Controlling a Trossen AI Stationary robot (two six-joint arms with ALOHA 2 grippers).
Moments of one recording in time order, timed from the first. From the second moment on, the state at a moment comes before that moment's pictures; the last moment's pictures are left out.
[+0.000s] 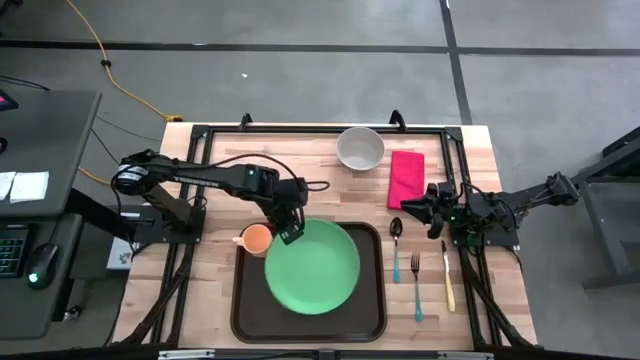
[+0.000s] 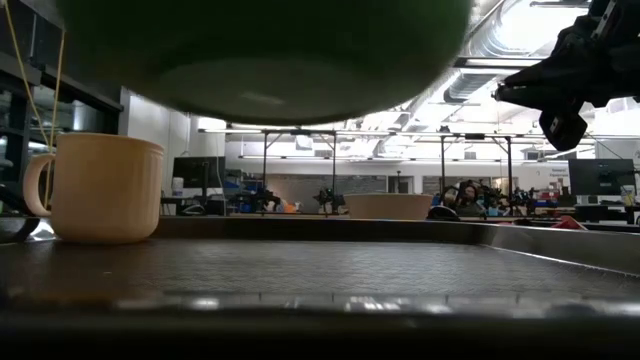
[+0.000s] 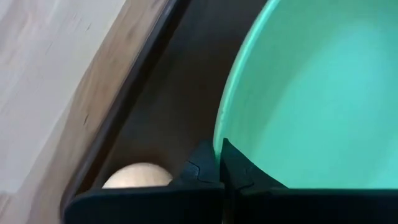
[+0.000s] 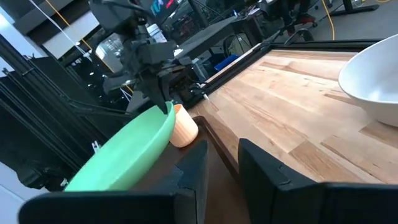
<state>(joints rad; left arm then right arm) -0.02 1.56 1.28 -0.91 0.20 -0.61 0.28 0.16 0.07 0.03 0.45 0.63</state>
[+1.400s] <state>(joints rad) -0.15 1.64 1.28 -0.86 0.14 -0.66 0.28 0.16 0.07 0.03 0.46 0.65</state>
